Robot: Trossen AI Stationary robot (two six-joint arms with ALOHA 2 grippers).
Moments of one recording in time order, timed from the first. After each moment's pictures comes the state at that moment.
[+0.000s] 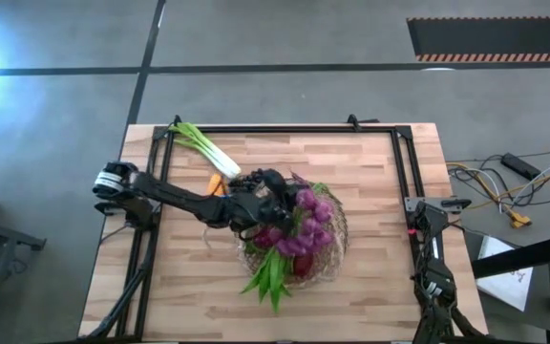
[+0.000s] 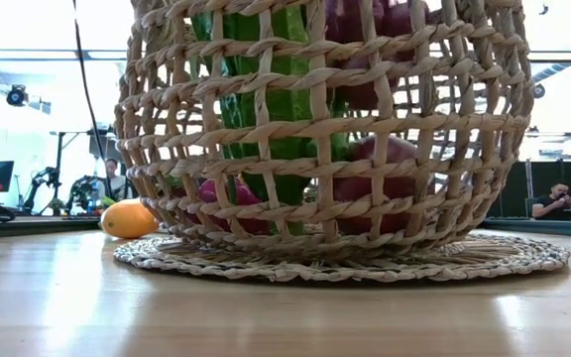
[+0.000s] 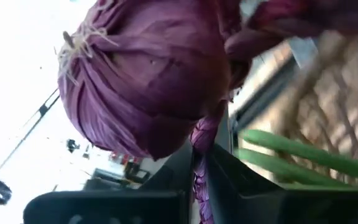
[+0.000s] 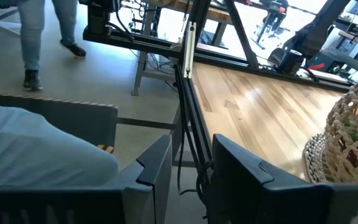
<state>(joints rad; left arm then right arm) -0.19 1.67 1.15 0.53 -0.67 1.12 1.13 2.58 2.35 -0.54 1.15 0.52</state>
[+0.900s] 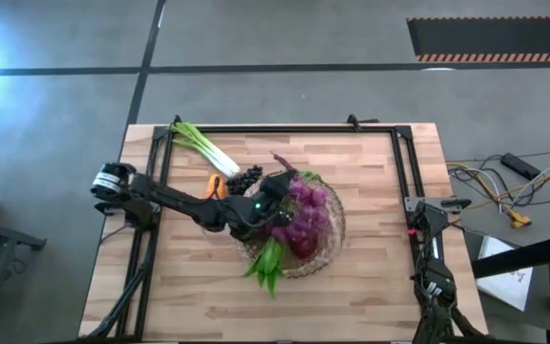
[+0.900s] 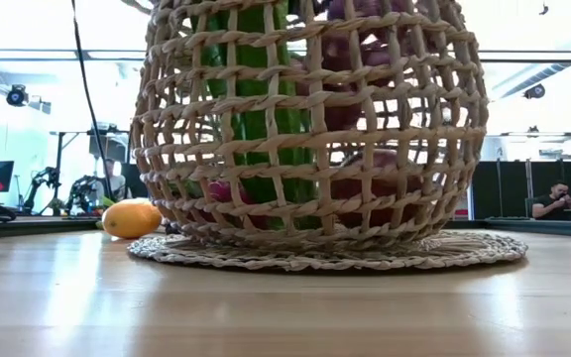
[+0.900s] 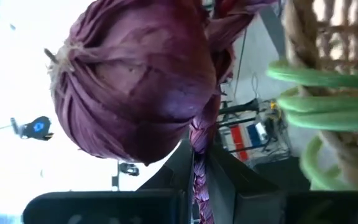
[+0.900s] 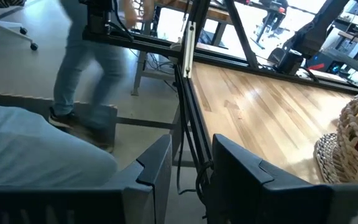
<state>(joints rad) -0.22 1.68 1.16 0.63 -1.02 1.81 1.13 2.58 2.35 -0.54 1.15 0.52</state>
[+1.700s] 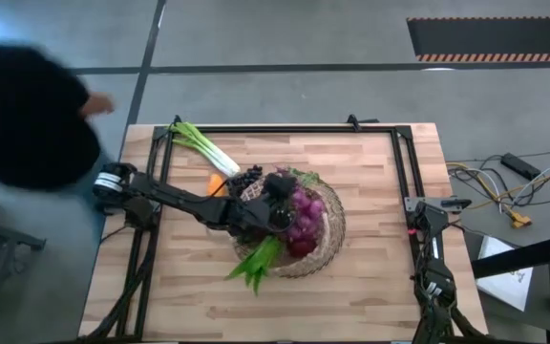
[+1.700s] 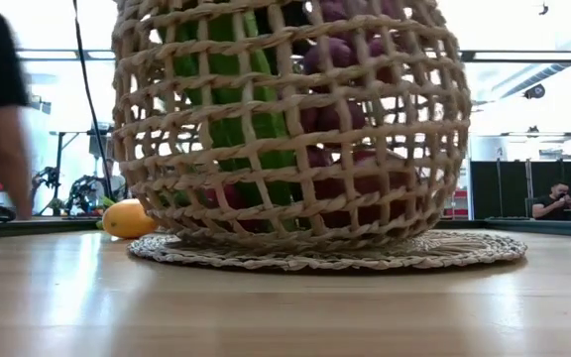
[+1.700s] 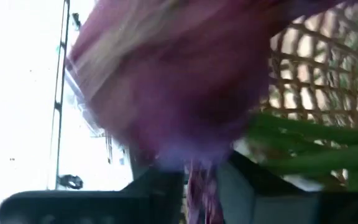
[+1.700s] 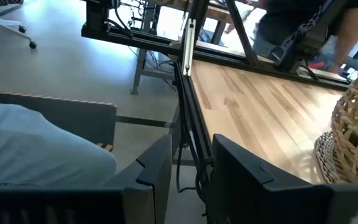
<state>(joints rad) -0.20 1.69 1.20 0.23 -0.96 1.37 1.13 2.58 2.34 -0.54 1.15 0.52</state>
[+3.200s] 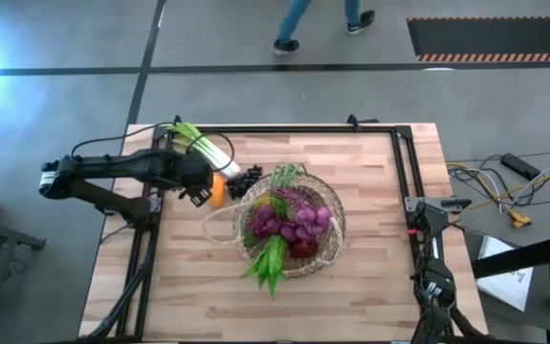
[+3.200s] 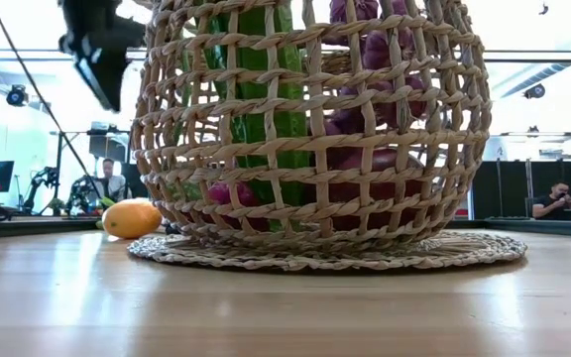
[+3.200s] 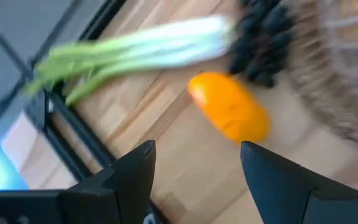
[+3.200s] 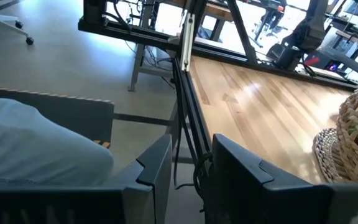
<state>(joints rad) 0.05 1.17 1.18 -1.39 -0.47 -0.65 1.13 2.58 2.31 -0.53 1.15 0.53</state>
